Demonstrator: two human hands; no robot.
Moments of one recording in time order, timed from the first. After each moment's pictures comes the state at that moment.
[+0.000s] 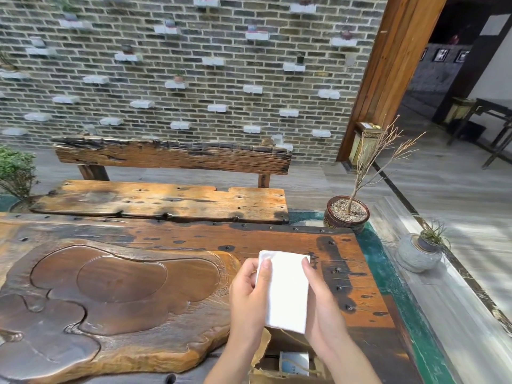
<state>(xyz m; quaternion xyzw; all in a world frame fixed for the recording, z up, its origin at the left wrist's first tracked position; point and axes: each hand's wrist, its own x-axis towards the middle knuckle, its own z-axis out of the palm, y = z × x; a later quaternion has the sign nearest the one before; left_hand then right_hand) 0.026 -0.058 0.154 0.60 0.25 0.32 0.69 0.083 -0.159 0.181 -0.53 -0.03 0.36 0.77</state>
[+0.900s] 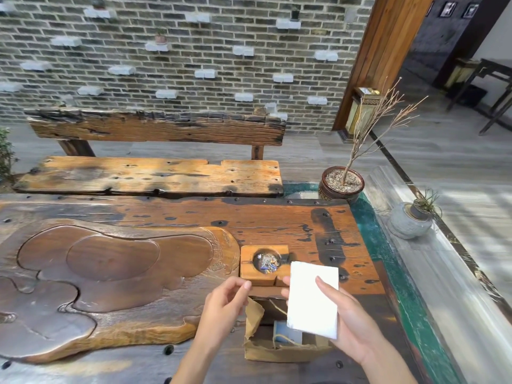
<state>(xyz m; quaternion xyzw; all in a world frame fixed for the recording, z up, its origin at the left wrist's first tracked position) -0.009 -0.025 0.076 0.72 0.28 0.11 0.62 0.113 -0.220 0.135 -0.49 0.06 0.48 0.72</state>
